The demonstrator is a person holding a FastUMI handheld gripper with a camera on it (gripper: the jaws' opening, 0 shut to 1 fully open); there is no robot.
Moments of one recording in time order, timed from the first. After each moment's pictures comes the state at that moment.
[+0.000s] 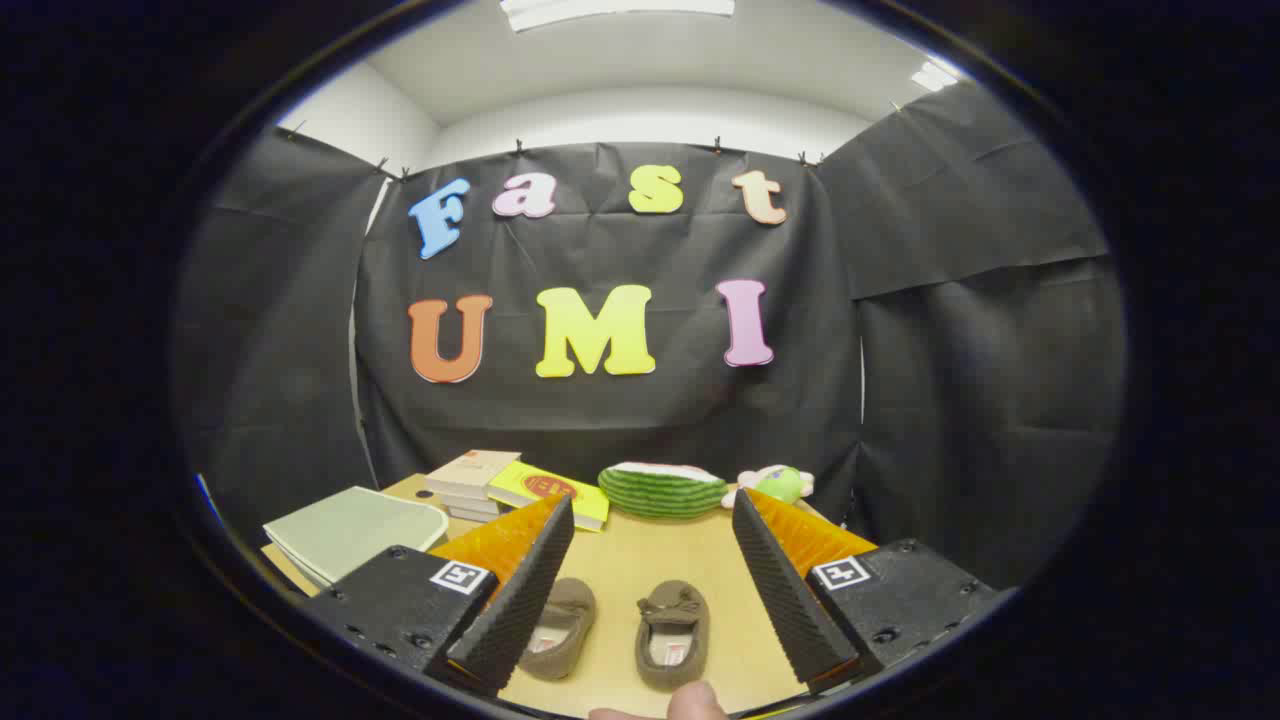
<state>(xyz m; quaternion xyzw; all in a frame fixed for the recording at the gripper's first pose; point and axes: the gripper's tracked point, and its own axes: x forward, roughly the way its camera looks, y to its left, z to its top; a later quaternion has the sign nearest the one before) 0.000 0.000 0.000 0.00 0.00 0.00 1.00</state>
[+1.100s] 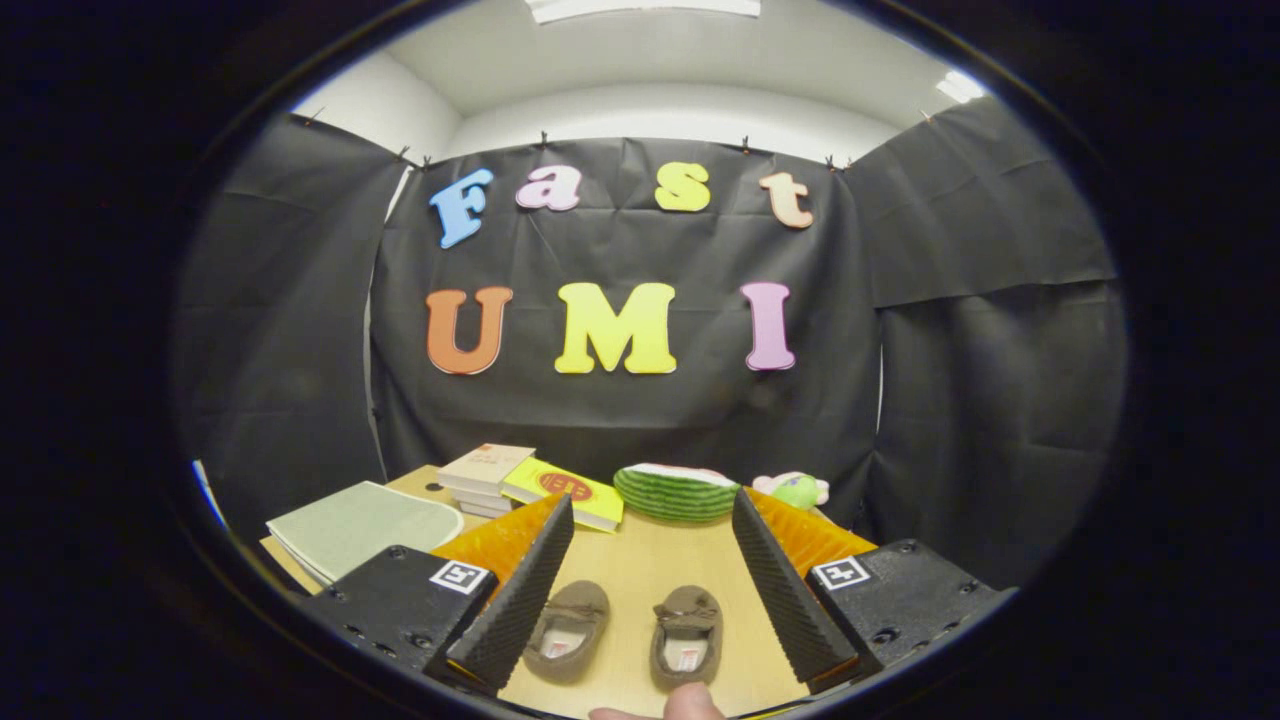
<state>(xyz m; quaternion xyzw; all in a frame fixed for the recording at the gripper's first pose) 0.011 0.032 0.008 -0.02 0.01 0.03 1.00</state>
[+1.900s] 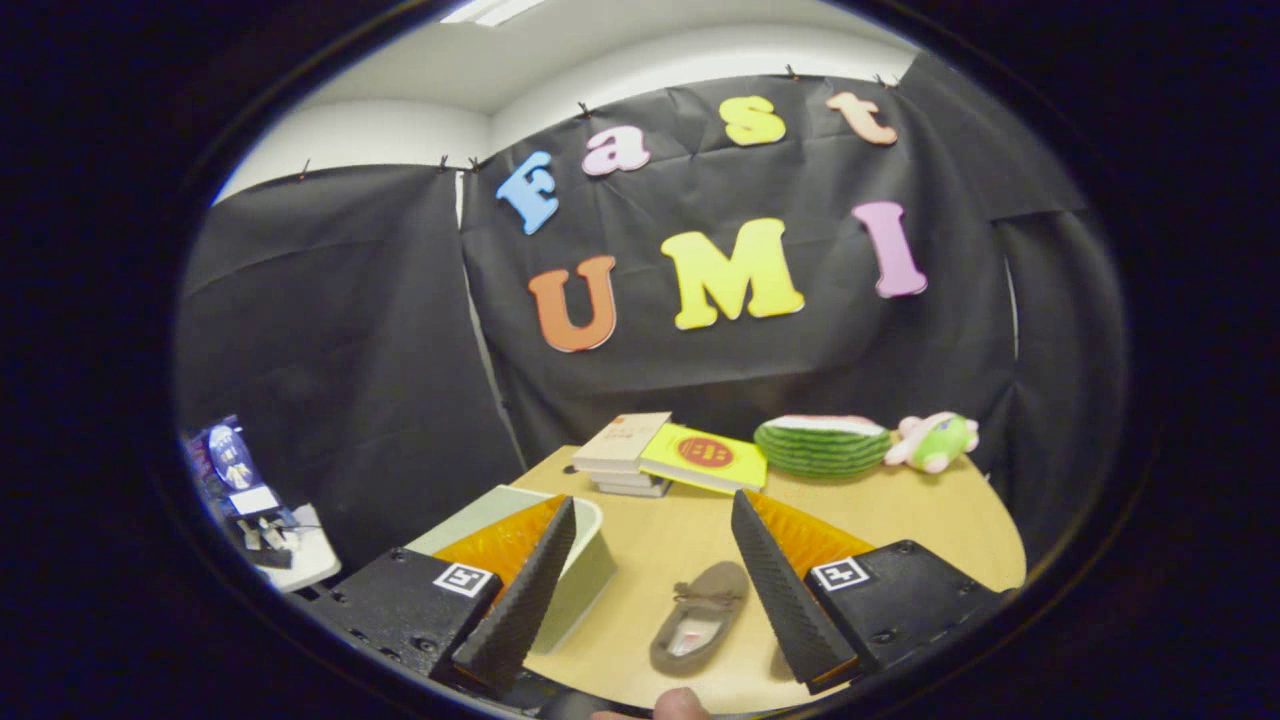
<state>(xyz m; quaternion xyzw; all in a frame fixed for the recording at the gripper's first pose) 0.030 0.130 -0.004 0.08 0.14 0.25 0.96</state>
